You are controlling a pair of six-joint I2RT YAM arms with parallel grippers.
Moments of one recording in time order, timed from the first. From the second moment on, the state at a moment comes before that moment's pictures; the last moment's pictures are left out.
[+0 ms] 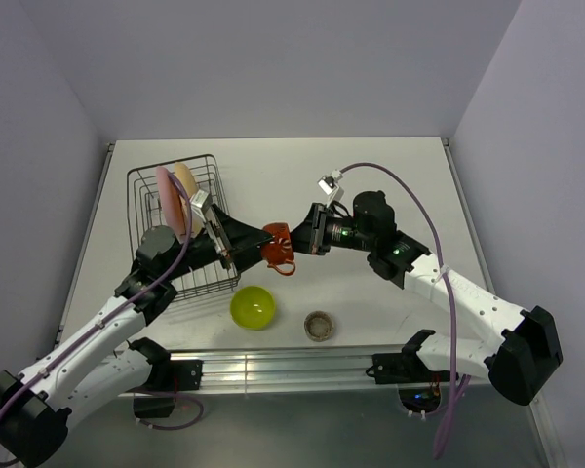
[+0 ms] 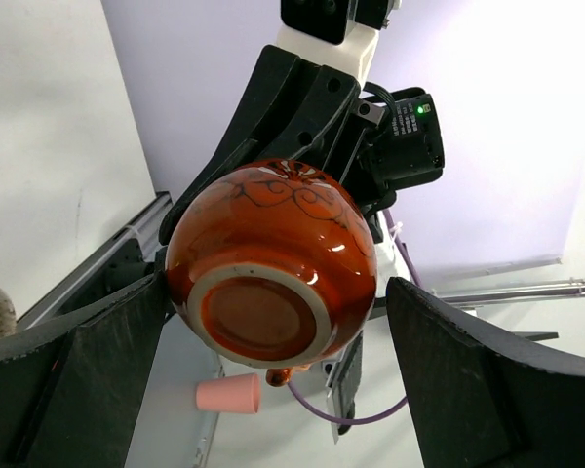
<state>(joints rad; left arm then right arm) -0.58 0.84 0.59 0.30 0.55 -1.44 0.66 1.12 0.84 0.05 -0.57 0.91</state>
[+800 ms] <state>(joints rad) -0.61 0.92 0.49 0.65 0.58 -1.67 0.67 1.15 0.83 0.21 -0.61 0.96</state>
